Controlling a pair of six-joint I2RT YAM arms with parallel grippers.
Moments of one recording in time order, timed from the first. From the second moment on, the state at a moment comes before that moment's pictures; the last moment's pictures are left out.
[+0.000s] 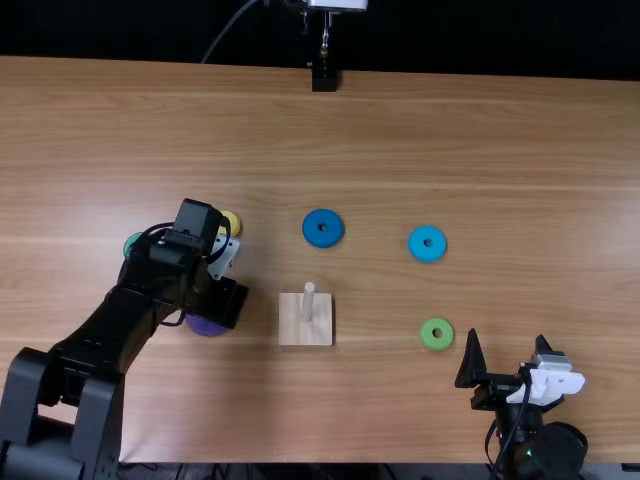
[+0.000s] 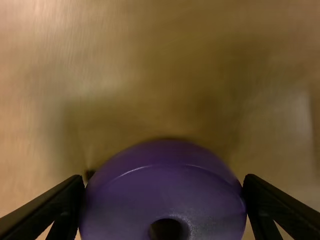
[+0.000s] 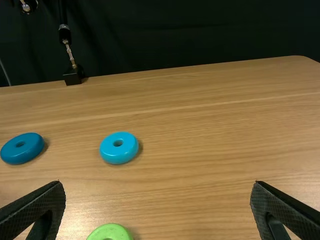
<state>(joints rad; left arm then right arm) -0.25 1.79 1.13 -0.80 0.10 0.05 -0.05 0.01 0.07 -0.24 -0.01 0.06</state>
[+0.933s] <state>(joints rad) -0.27 1.75 1.69 -1.40 0.10 0.03 -0.05 0.01 0.07 -0.24 -0.01 0.06</state>
